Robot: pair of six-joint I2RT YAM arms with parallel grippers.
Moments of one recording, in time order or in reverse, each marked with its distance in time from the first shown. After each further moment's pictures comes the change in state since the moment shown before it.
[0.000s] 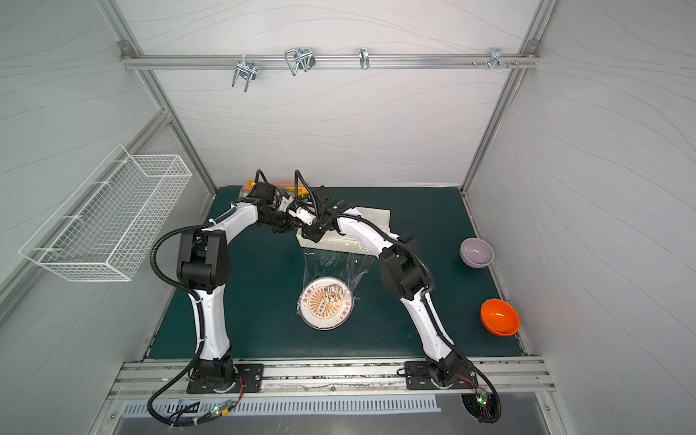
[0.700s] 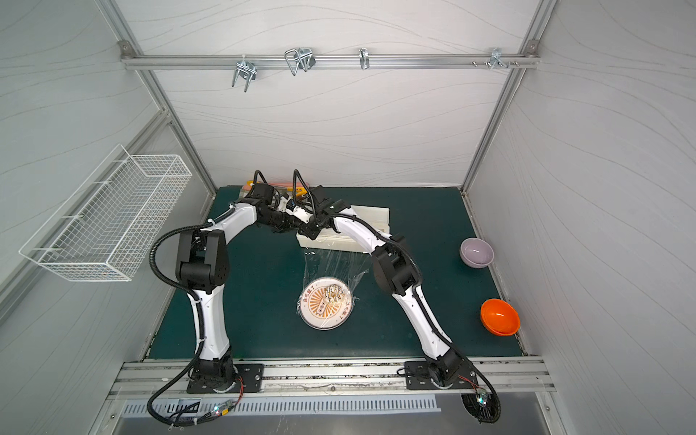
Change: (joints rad) left arm 0.008 -0.003 -0.010 0.012 0.022 0.020; right arm -0.009 0.127 0.137 0.034 -0.050 -0.032
